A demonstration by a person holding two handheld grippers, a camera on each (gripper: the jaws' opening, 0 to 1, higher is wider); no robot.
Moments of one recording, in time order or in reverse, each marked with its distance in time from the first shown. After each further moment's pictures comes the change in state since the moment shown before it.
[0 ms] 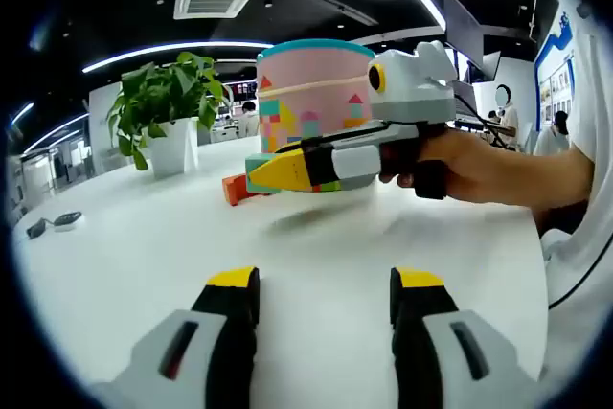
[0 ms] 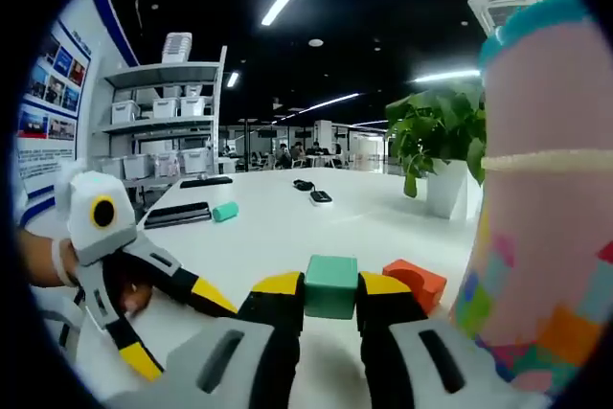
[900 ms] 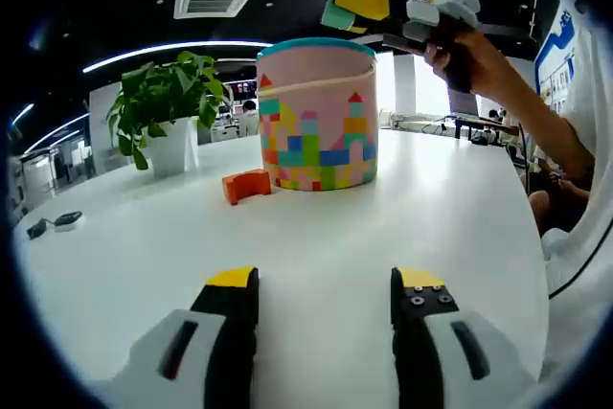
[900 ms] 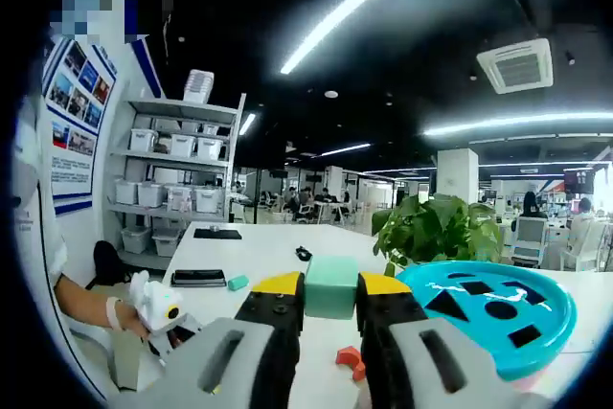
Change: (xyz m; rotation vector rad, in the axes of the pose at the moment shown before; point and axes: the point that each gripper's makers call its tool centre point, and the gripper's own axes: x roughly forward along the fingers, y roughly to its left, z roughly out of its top) left arm 0.000 -0.001 0.001 0.002 0.004 0.003; right arm -0.103 -0.053 0.160 -0.054 -0.230 0.021
